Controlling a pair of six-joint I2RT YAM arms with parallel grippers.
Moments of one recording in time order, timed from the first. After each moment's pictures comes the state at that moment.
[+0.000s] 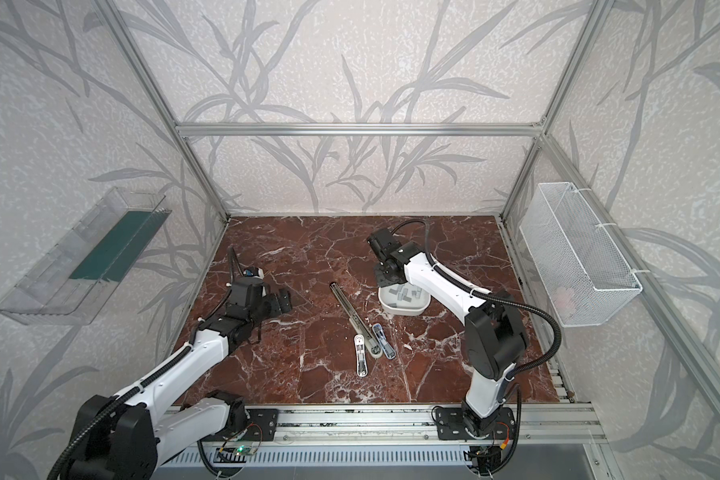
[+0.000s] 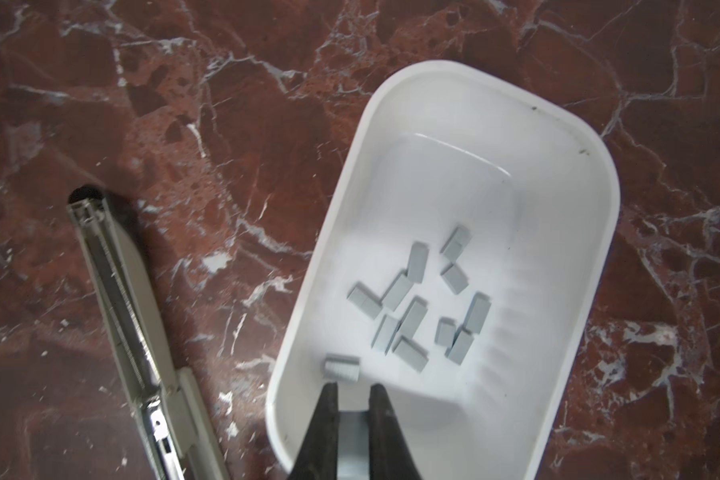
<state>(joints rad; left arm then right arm) -0.21 1.07 0.55 -0.25 -0.15 -0.46 0.66 1.72 1.43 -0.81 0.22 0.32</state>
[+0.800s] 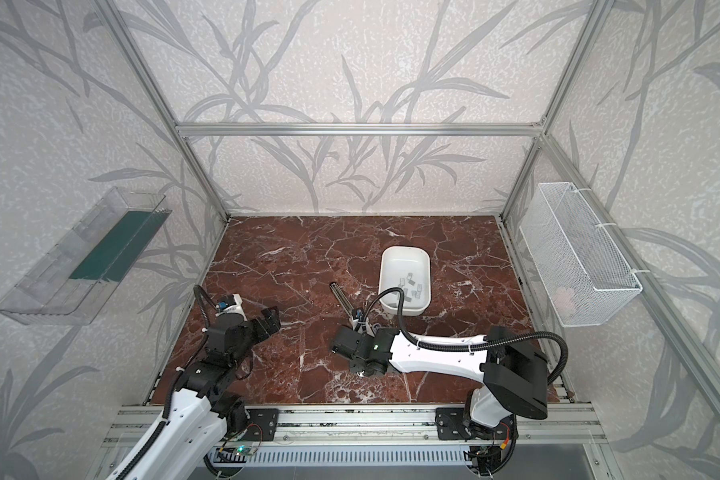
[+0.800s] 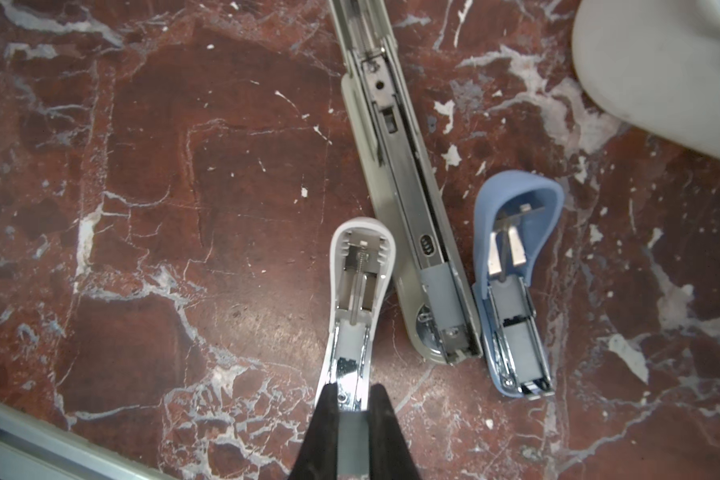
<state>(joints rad) -0.21 0.55 0.26 -0.29 -0.16 -0.62 1.21 1.54 0.96 -0.62 0.29 0.94</state>
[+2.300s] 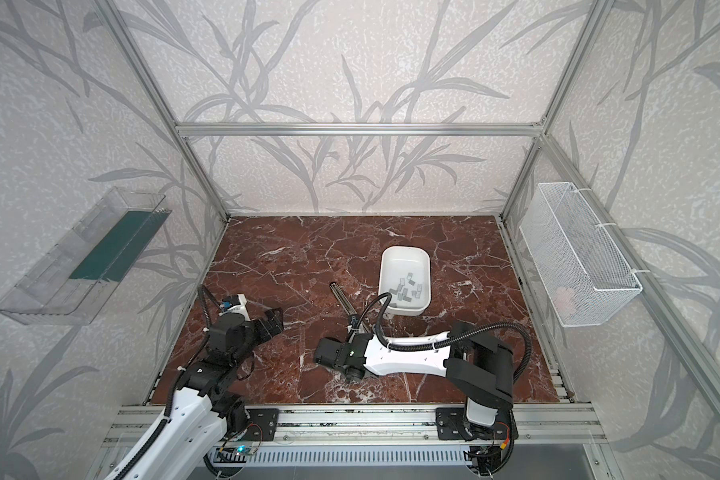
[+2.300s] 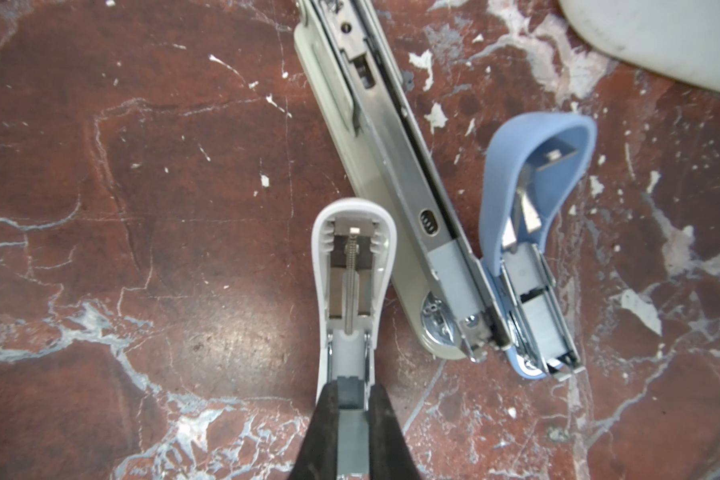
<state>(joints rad) -0.21 0.56 0.26 -0.26 -0.09 -0.62 1.28 1.73 1.08 -0.74 0.39 1.10</state>
